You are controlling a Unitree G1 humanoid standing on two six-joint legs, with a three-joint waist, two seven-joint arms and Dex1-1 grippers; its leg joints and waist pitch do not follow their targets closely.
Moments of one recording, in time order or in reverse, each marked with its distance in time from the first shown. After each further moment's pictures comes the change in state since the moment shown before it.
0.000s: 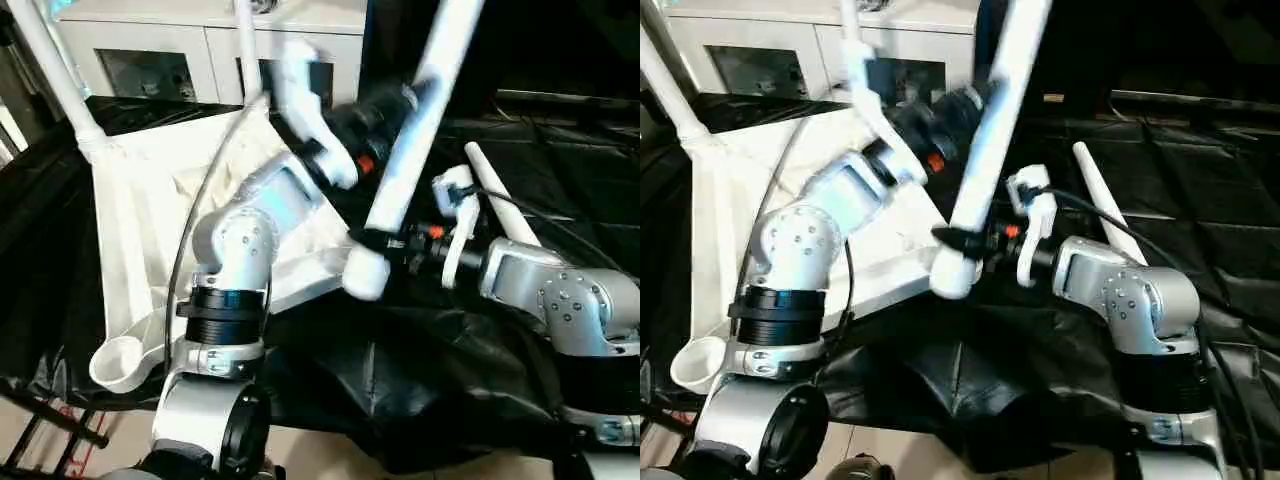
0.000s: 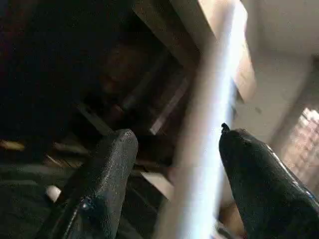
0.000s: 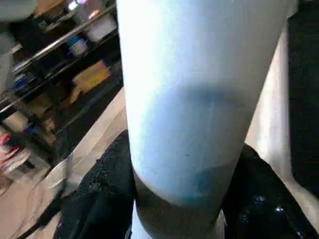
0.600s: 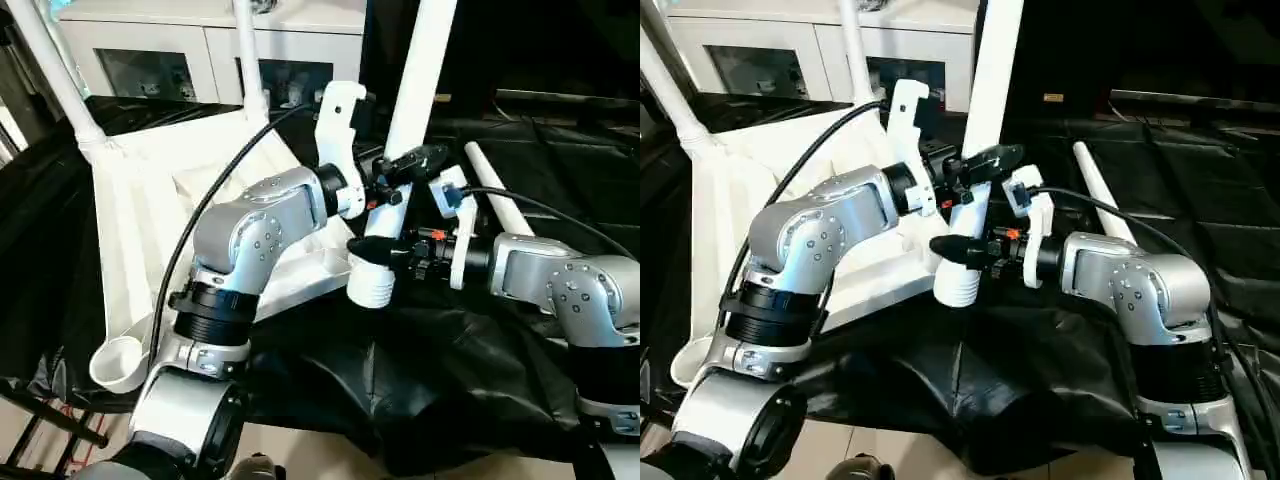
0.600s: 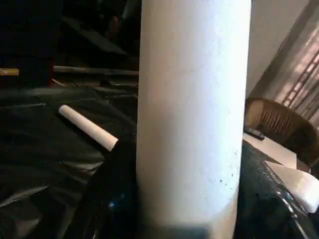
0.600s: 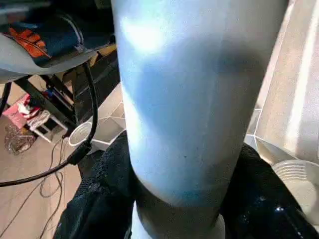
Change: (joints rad) left arm 0.005 0.110 -0.238 -0.019 0.122 0.252 -0.071; right arm -0.040 -0.109 0.093 -0.006 0.029 0.122 0.140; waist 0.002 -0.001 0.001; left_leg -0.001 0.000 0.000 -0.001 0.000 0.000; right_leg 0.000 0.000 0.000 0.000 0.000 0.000
